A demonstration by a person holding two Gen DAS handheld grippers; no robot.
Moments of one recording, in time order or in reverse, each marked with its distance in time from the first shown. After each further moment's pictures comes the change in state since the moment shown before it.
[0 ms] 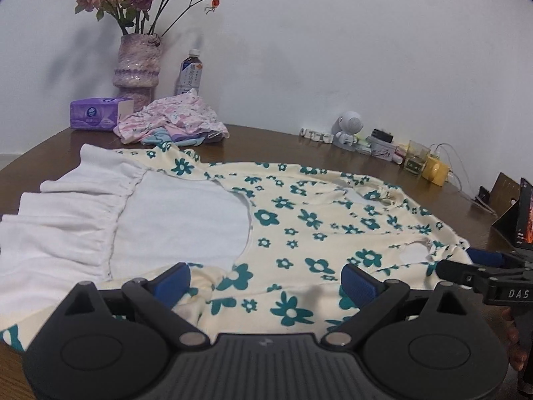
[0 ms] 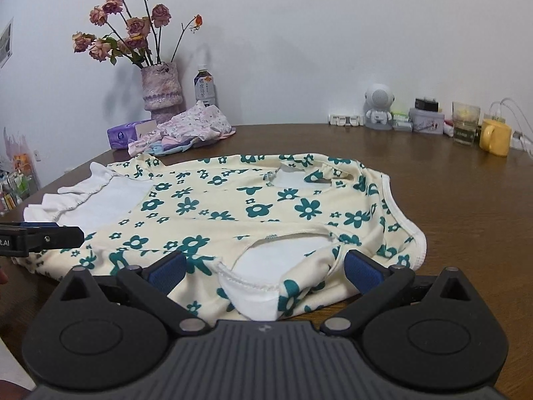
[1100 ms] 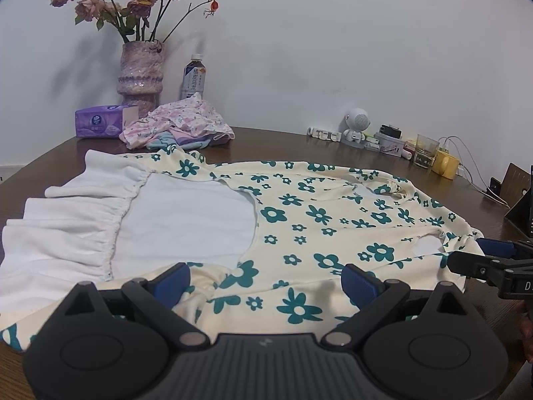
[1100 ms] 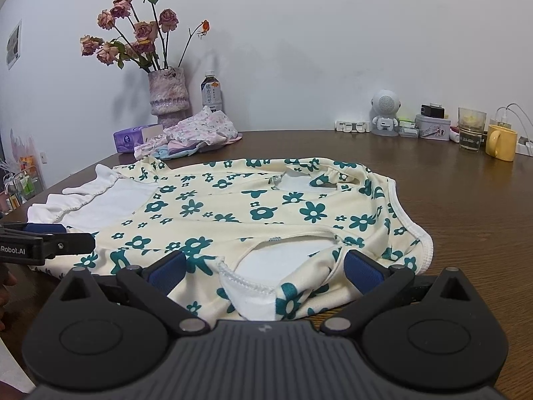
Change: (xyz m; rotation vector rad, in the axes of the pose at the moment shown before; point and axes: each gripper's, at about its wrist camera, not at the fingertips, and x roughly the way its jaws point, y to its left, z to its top) left arm 0.005 -0.004 -0.005 0.036 -0.016 0.036; right arm 0.001 -0.001 -0.006 -0.003 -0.025 0.027
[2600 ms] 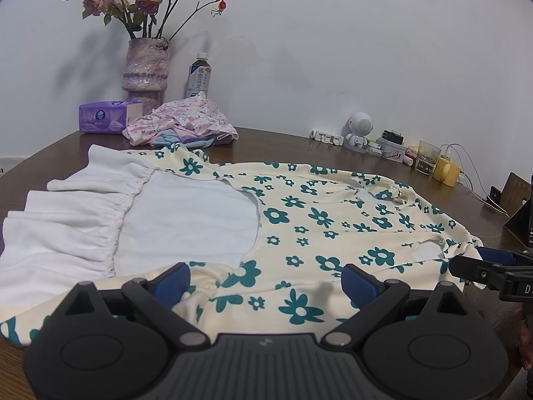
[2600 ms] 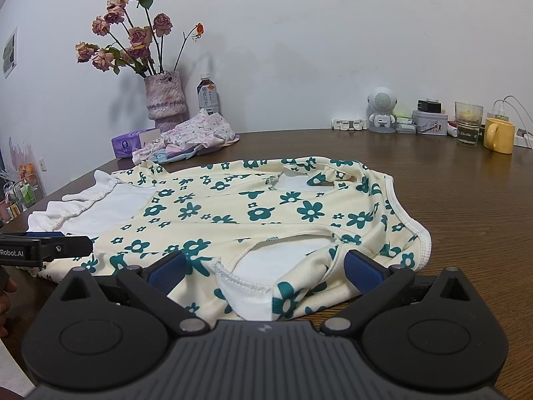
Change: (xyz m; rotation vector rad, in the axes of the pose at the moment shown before) left arm -0.001 0.004 -0.001 -0.033 -0.007 -0.004; right arm -0.001 -0.002 -0.002 0.031 -0.007 0.001
